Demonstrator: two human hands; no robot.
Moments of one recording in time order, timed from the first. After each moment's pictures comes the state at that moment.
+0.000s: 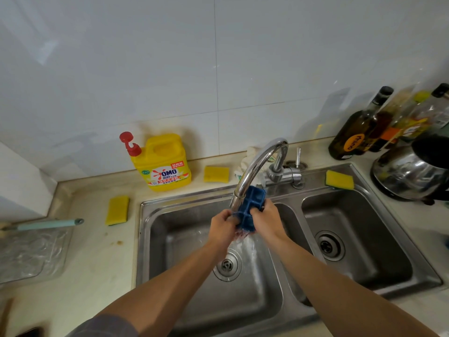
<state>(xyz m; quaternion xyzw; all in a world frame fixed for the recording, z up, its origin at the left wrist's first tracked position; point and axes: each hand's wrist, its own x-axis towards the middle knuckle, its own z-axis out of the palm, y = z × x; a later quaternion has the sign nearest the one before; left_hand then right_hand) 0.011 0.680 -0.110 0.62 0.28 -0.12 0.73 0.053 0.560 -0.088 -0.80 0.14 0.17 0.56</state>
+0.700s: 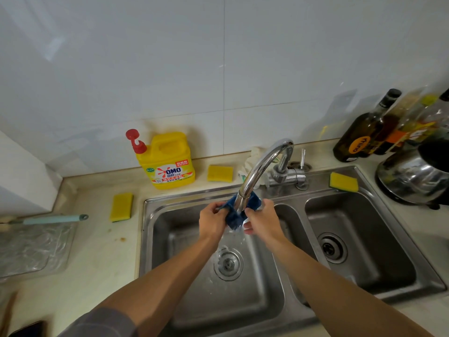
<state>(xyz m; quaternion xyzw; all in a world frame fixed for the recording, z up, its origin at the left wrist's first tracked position) 0.022 0.710 -0.120 0.65 0.32 -0.01 0.69 0.052 0.571 -0.096 -0.76 0.14 0.20 0.60</state>
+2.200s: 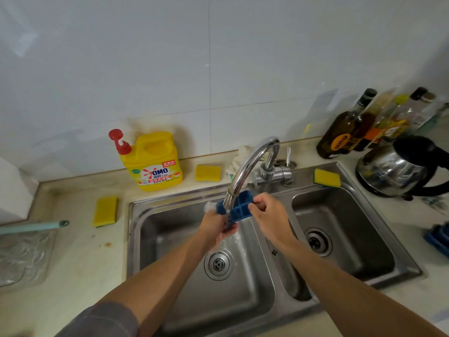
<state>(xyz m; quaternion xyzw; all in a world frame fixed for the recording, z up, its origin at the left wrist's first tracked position) 0.027 0.691 -0.118 0.54 0.30 -0.19 0.77 0.045 0.533 -0.073 -0.89 0.01 0.08 0.45</state>
